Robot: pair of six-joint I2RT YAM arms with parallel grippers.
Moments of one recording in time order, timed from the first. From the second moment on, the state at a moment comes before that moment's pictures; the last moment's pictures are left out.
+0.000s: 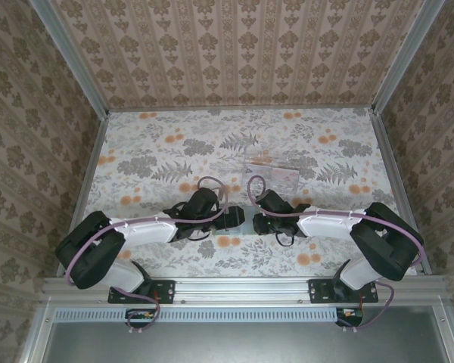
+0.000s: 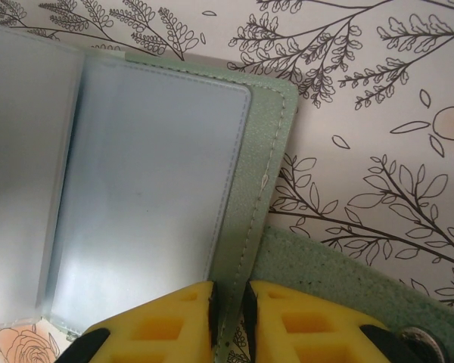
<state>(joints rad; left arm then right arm) -0.87 1.43 0.55 0.10 0.20 -0.88 0.77 1.51 0.63 -0.16 0.01 0.61</state>
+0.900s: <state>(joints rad) -0.87 1.43 0.55 0.13 0.21 -0.88 0.77 1.50 0.63 -0.17 0.01 0.61</state>
